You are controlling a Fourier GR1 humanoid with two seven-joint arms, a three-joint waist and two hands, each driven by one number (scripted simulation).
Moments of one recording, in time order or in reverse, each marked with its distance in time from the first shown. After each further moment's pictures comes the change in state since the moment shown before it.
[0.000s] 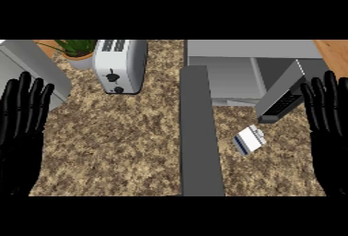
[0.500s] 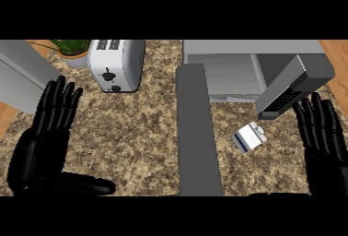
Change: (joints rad) left arm 0.000 -0.038 -0.034 0.122 0.069 -0.048 -0.030; right arm 0.148 0.007 0.052 0.001 0.069 0.020 -0.073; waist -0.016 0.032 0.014
